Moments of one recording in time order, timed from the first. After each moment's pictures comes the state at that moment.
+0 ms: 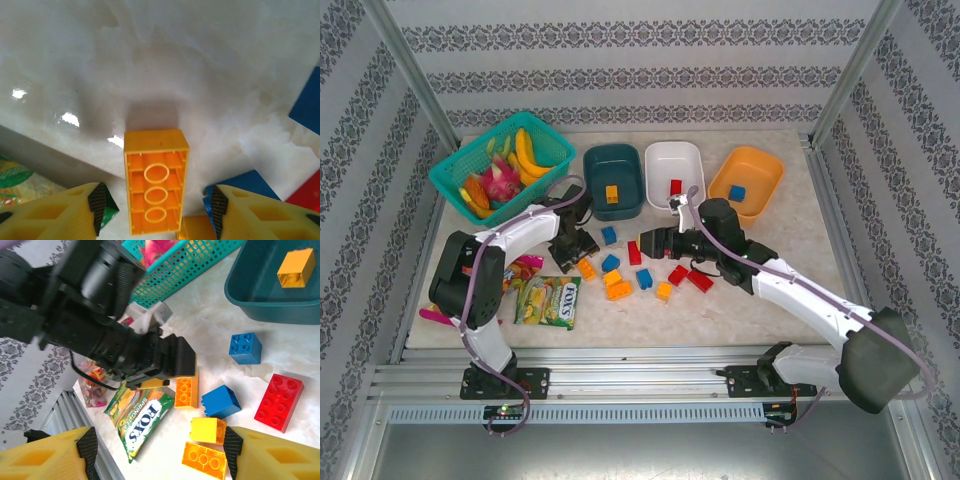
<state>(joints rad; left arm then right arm) -0.38 1.77 1.20 -0.87 0.09 -1.06 0.59 1.20 0.79 -0.04 -0.48 0.57</state>
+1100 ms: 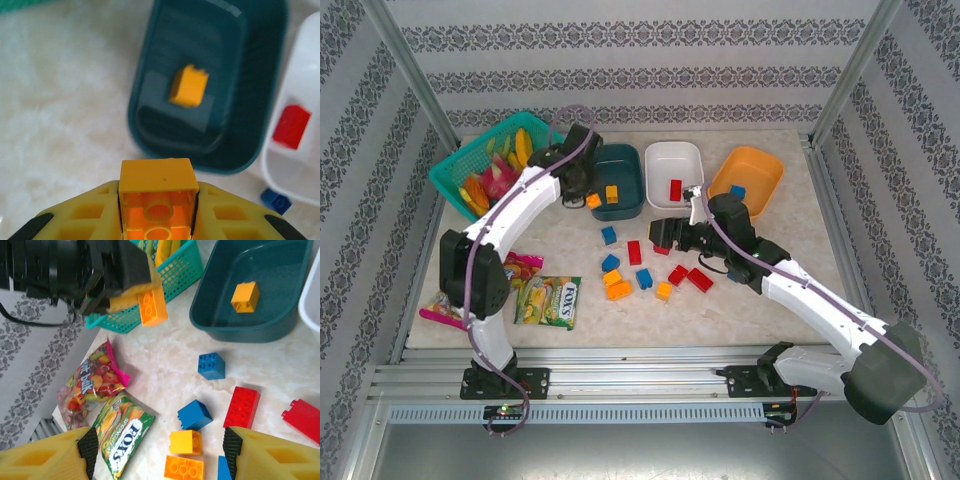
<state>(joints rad) -0.39 1.88 1.77 -0.92 -0.14 -0.81 0.56 1.15 0.85 -0.14 -0.34 0.57</state>
